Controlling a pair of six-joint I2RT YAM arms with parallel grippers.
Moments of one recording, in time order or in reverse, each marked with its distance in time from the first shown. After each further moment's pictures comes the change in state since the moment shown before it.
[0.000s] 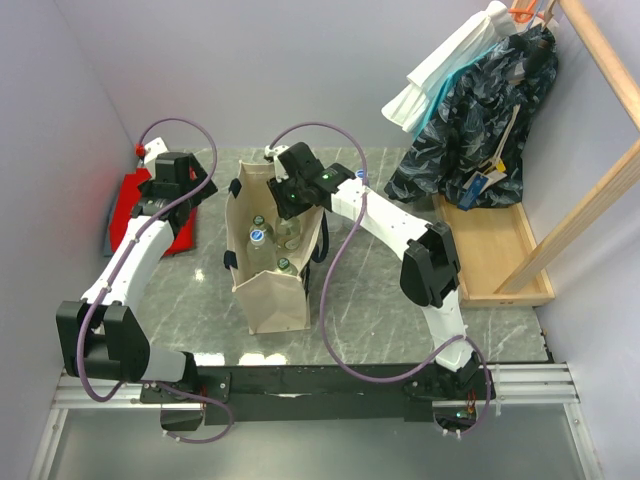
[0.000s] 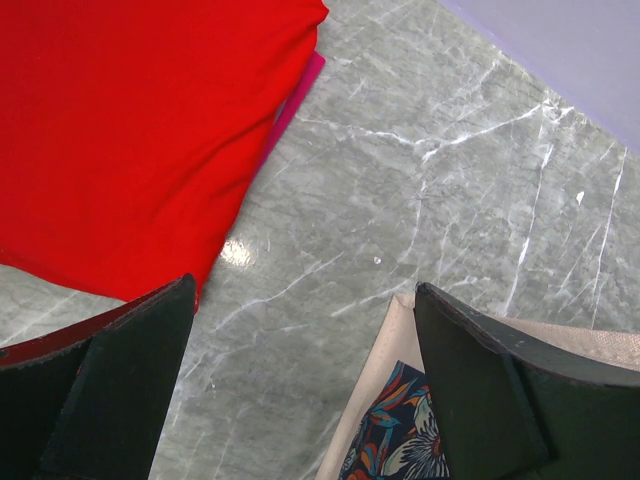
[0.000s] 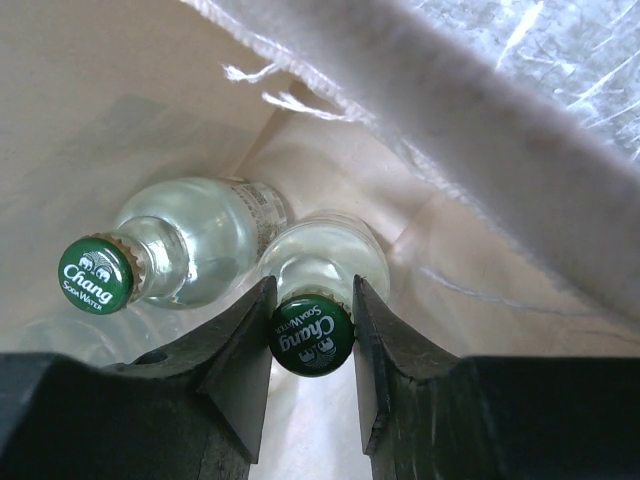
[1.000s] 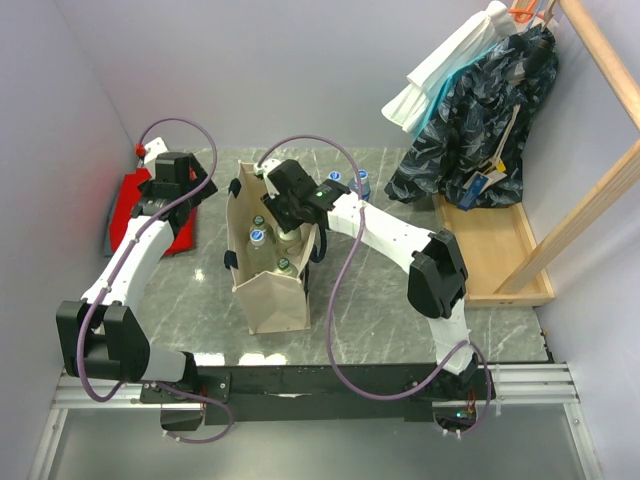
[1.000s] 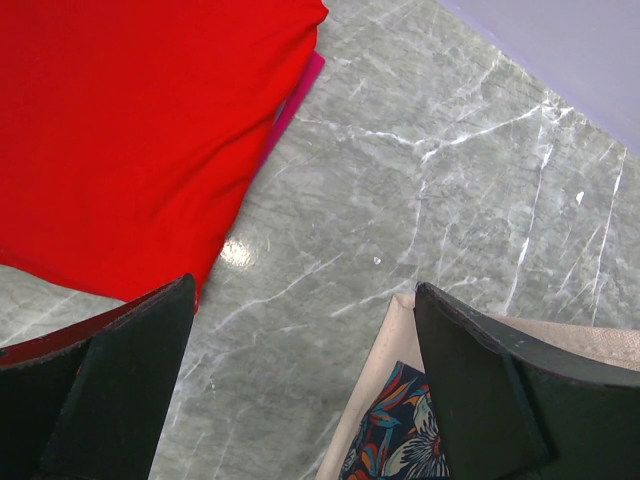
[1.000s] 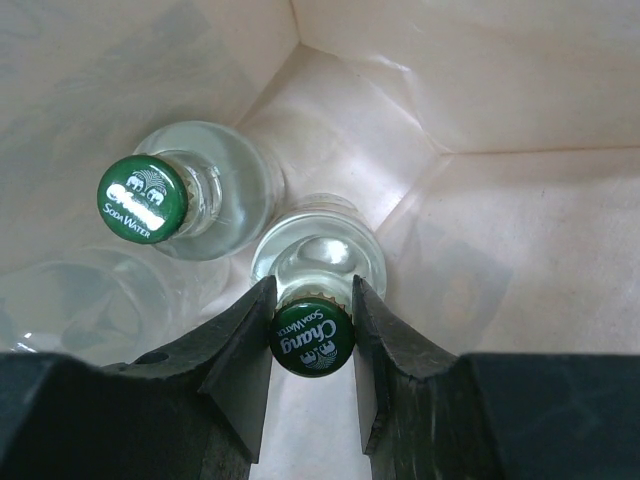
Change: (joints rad) left arm 0.000 0.000 0.000 0.001 0.000 0.000; right arm 0.086 -0.099 -0.141 0.047 0.161 -0.084
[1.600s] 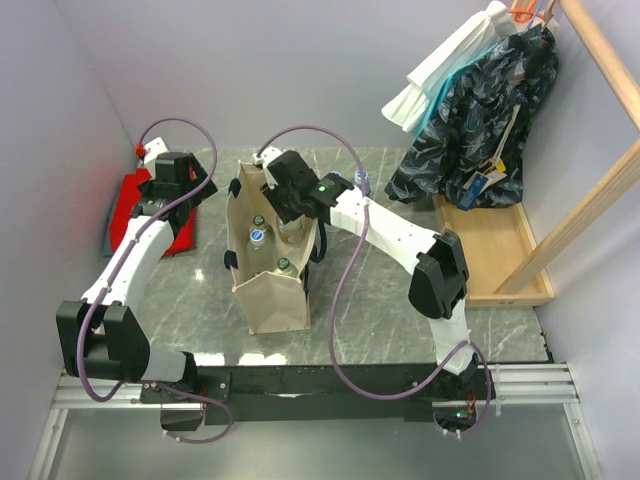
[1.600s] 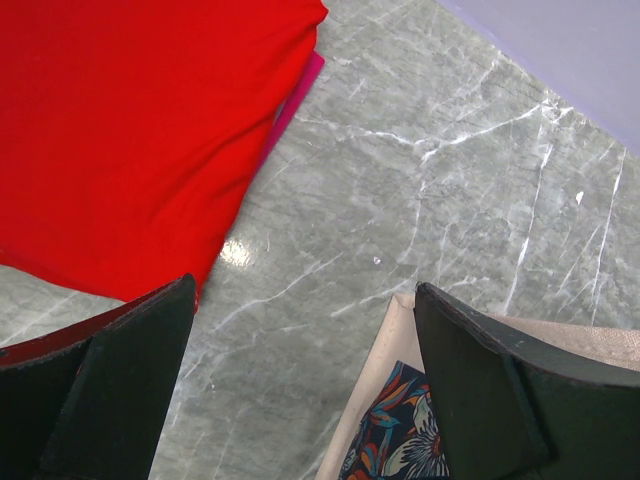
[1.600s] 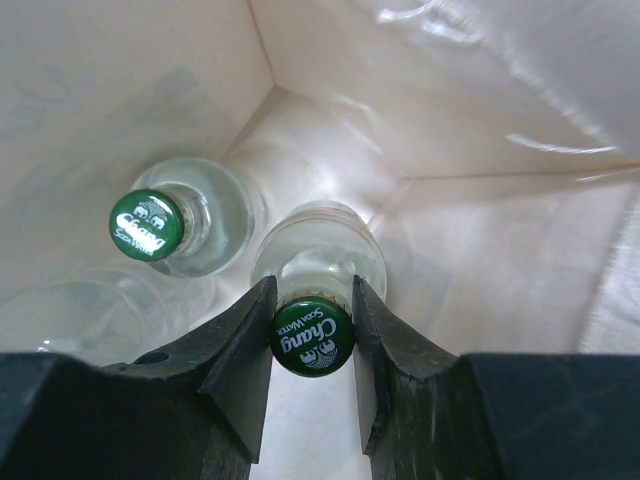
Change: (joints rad) left arm 0.000 0.000 0.000 0.000 0.001 0.000; right arm 0.001 -0.004 0.064 -0.013 0.051 -0.019
